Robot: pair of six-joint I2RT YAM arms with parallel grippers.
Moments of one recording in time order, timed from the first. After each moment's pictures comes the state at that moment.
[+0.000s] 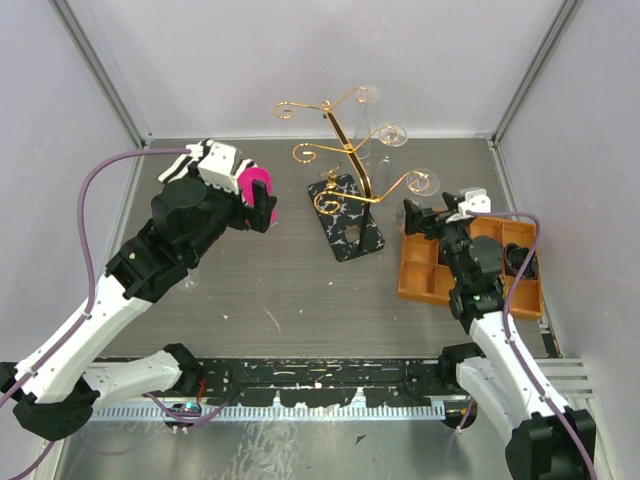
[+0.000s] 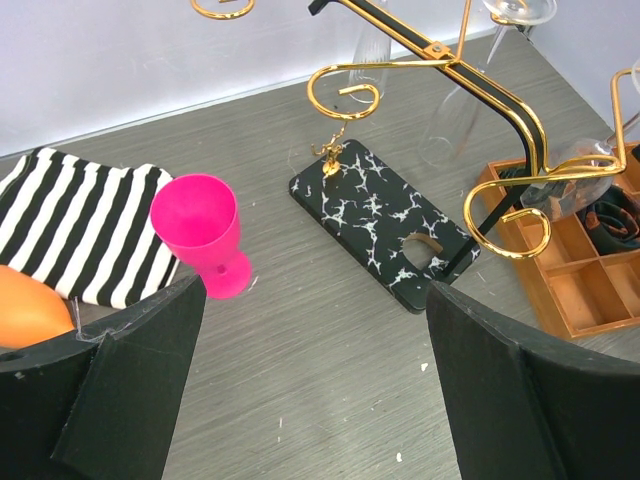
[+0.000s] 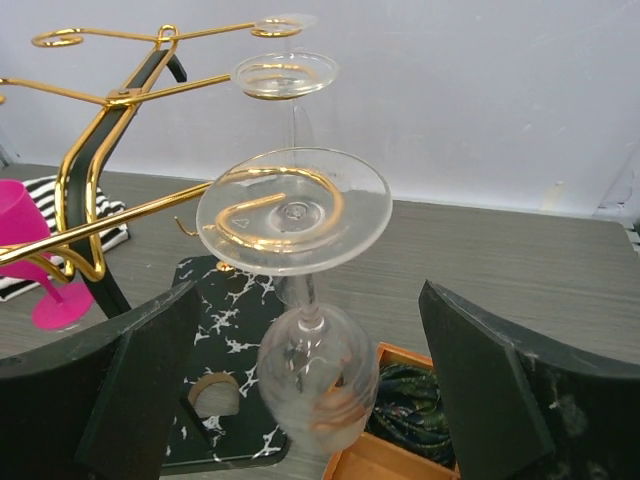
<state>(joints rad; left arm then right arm) -0.77 1.01 1.27 -0.47 -0.33 -0.13 0.16 0.77 0.44 0.50 -0.07 0.07</state>
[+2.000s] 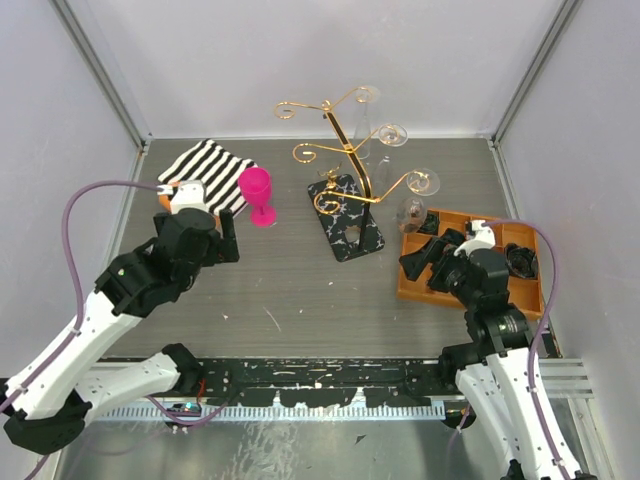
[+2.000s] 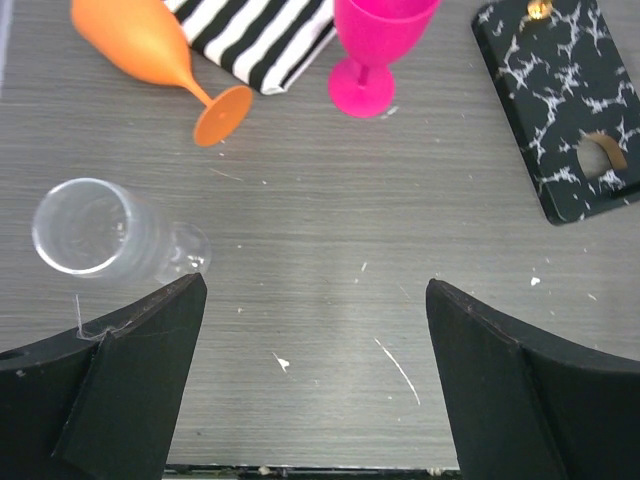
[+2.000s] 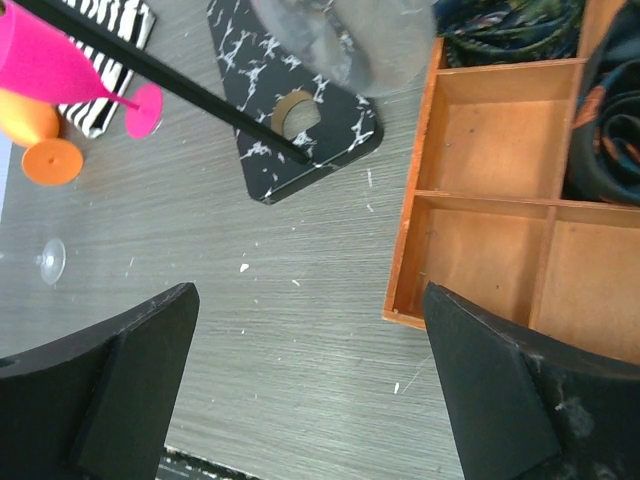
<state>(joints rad) -0.77 0.91 1.17 -0.94 -0.61 -0.50 0.16 0.47 0.59 -0.57 -0.13 0.54</state>
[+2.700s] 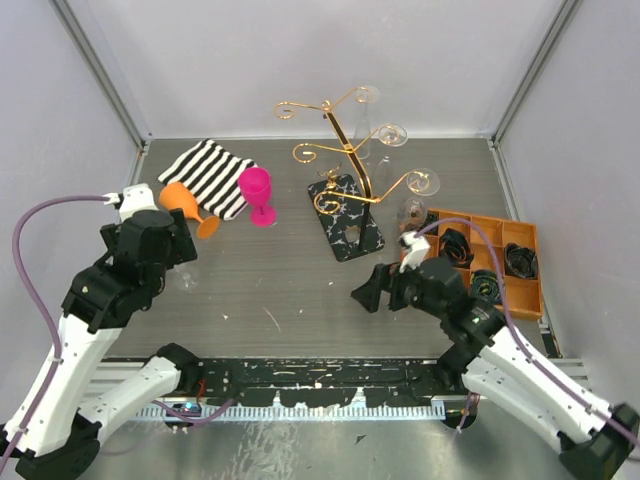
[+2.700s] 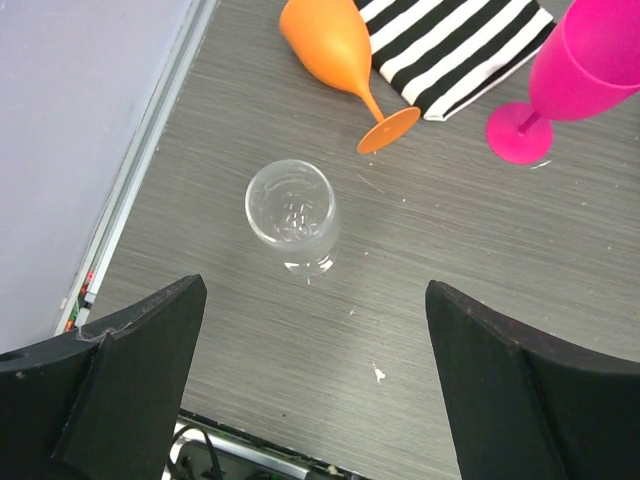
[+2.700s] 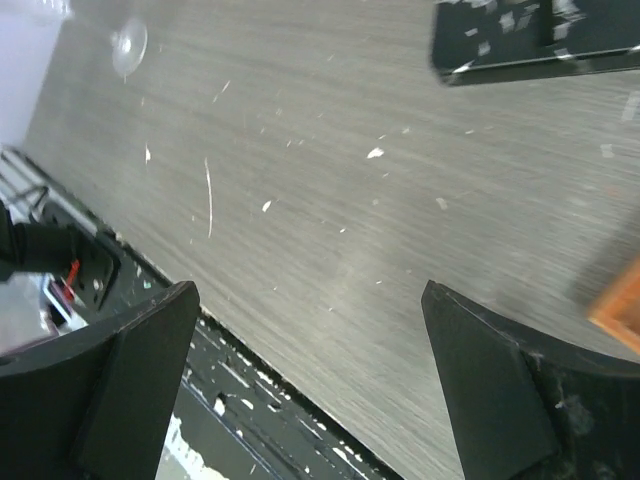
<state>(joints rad) -0.52 0.80 1.20 -1.07 -0.71 -0.45 0.56 0.57 0.49 -0.39 -0.20 0.54</state>
